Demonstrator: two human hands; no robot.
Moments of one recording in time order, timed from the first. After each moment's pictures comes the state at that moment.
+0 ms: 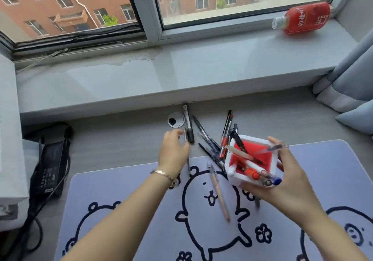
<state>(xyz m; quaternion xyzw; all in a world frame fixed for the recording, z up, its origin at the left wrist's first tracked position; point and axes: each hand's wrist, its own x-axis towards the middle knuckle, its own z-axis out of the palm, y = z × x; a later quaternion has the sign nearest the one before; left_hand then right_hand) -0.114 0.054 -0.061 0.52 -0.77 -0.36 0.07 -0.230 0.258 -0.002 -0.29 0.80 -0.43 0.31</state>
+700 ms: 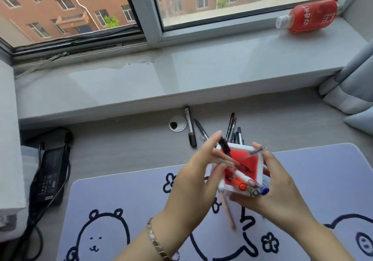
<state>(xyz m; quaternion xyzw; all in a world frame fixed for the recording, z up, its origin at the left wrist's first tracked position) -0.095 0.121 0.010 0.23 -0.83 -0.45 0.25 -0.217 0.237 -0.001 -0.32 0.78 -0.42 0.34</state>
